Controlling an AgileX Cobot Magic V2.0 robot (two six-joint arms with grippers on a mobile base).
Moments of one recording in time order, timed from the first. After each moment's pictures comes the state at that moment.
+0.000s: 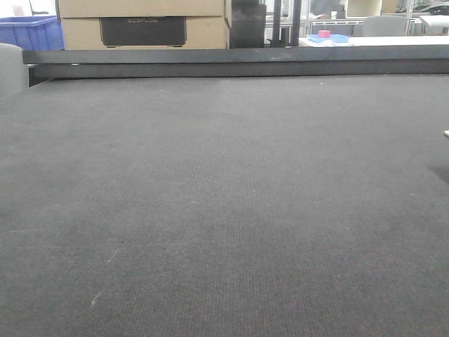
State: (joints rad) left arm 0.08 0.01 -0.02 0.10 -0.04 -0.05; right arm 0.04 0.00 -0.03 0.10 -0.03 -0.06
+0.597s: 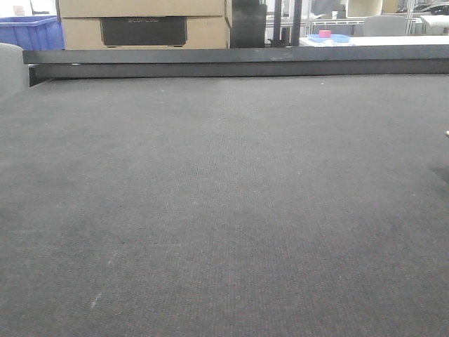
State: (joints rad) left arm 0.08 0.46 -0.70 0.08 0.47 -0.05; right arm 0.06 0.46 -0.72 0.09 0.38 -0.09
